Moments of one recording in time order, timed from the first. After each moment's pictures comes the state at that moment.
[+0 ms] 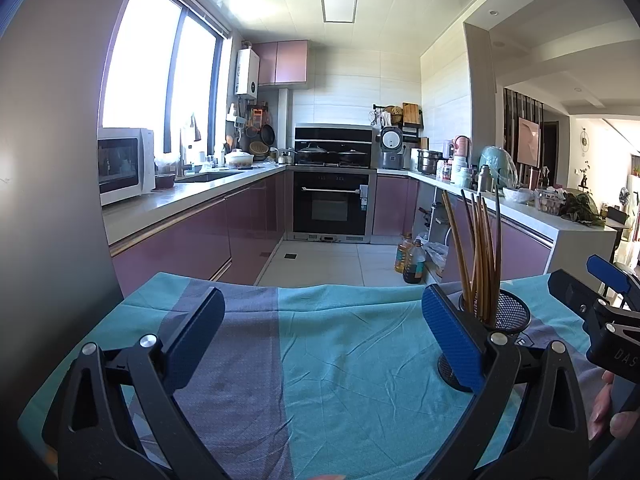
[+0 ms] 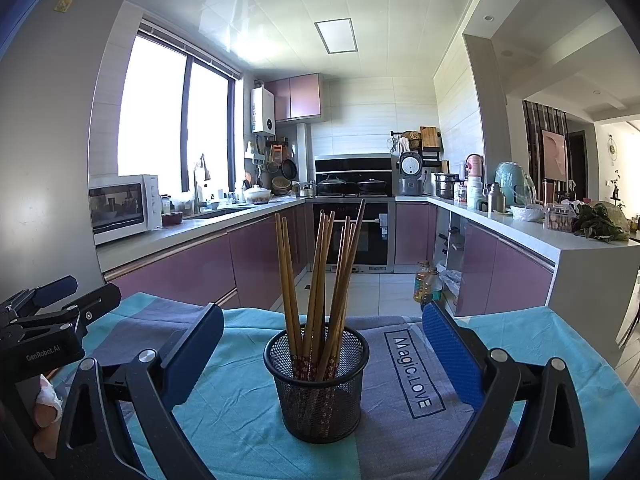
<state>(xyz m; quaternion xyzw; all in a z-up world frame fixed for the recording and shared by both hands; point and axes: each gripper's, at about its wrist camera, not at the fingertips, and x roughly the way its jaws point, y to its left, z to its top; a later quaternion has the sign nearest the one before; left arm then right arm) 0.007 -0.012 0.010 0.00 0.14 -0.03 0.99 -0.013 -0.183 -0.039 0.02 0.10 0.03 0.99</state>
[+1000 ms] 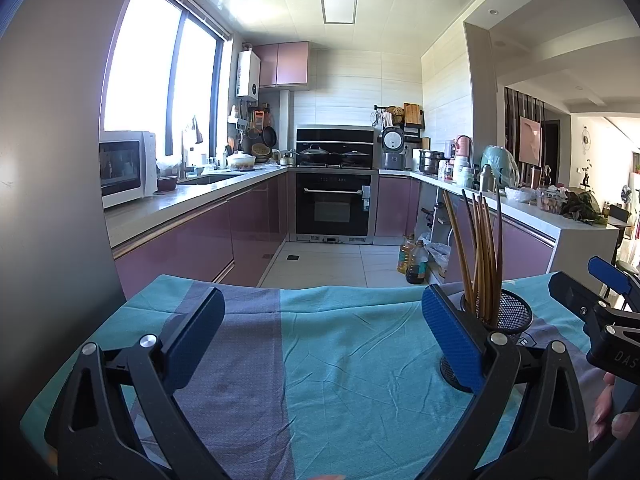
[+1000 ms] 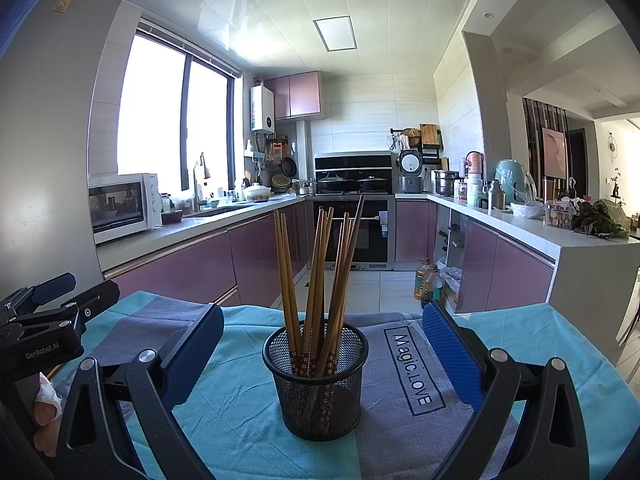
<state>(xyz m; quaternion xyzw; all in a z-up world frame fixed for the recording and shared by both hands) 0.007 -0.008 0.012 0.00 0.13 -0.03 0.99 -0.014 -0.182 -0.043 0.03 0.10 0.03 0.99</state>
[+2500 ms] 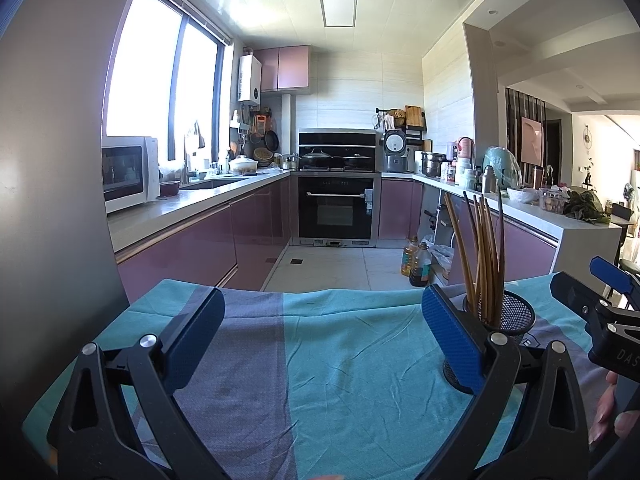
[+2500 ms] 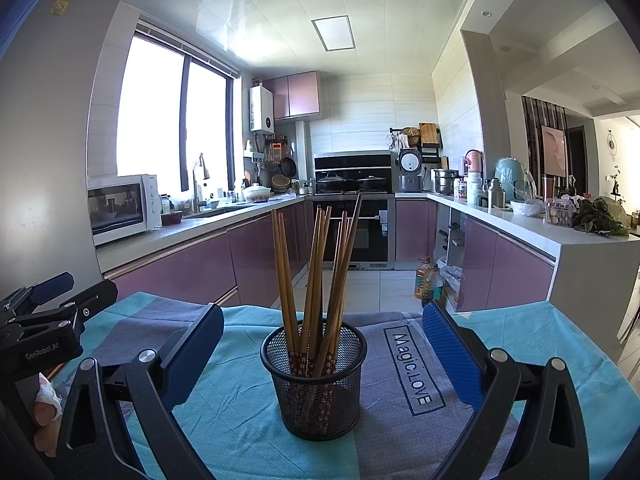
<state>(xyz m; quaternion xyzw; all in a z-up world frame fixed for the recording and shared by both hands) 0.004 -0.006 0.014 0.01 0.12 -0.02 0.99 -0.014 -0.183 -0.042 0.03 0.10 0.03 0.99</state>
